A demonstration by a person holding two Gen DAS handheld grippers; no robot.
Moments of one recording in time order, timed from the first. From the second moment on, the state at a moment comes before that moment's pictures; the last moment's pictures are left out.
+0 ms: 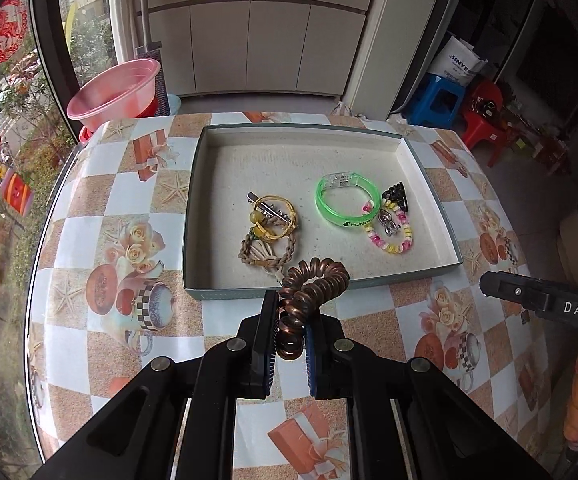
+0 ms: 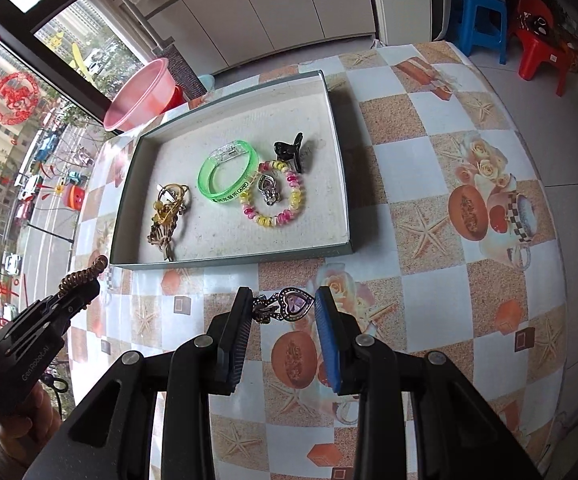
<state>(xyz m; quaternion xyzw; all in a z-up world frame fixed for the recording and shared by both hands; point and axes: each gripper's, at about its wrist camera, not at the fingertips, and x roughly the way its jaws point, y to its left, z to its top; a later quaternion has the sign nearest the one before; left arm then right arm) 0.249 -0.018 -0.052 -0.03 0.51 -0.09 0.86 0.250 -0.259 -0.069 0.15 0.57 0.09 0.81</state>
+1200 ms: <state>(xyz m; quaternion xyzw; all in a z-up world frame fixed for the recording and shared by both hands) 0.355 -0.038 -0.121 0.01 0.53 -0.01 0.85 0.368 -0.244 -0.117 0.12 0.59 0.09 0.80</state>
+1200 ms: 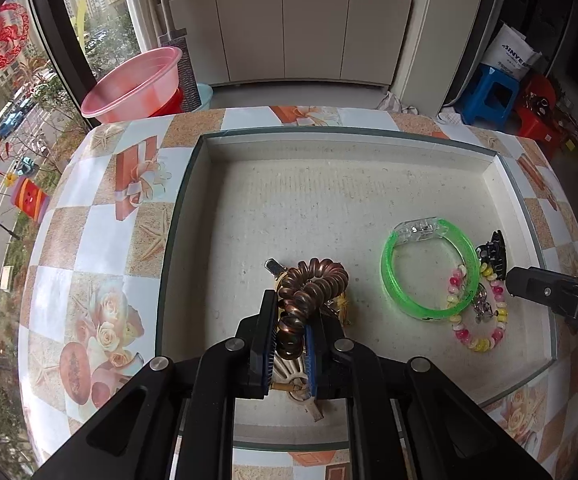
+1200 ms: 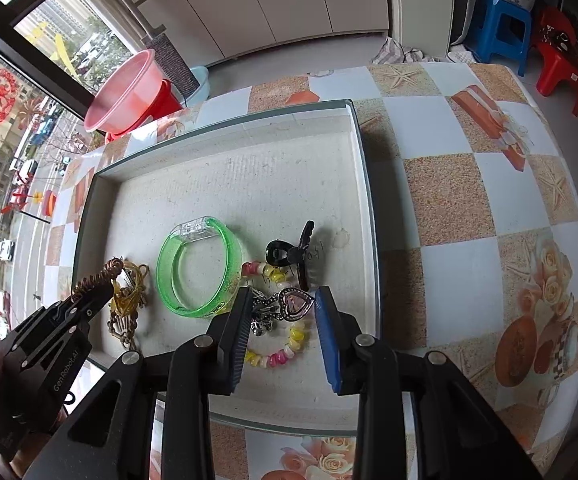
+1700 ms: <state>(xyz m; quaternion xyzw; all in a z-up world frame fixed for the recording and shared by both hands) 0.350 -0.057 -0.130 0.07 0.52 0.01 0.85 0.368 -0.244 -0.135 0.10 0.59 0.10 0.80</state>
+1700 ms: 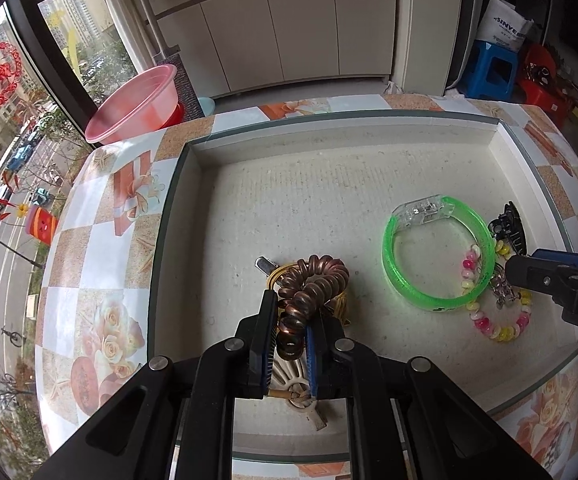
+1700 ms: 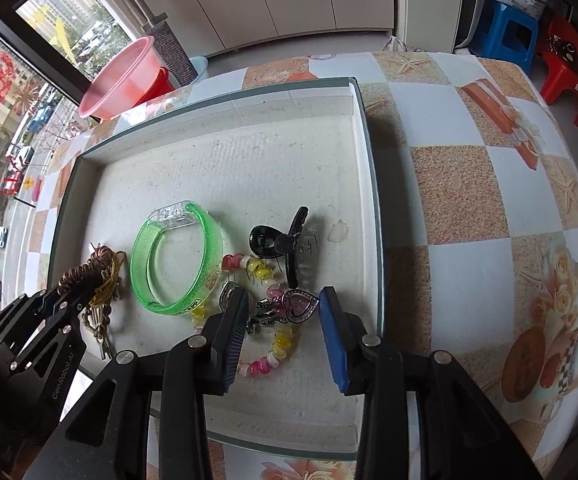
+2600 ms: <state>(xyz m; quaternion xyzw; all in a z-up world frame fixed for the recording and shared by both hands) 0.356 -0.061 -0.124 0.07 0.53 -0.01 0.84 0.348 -0.269 -0.101 0.15 0.57 0.09 0.80</state>
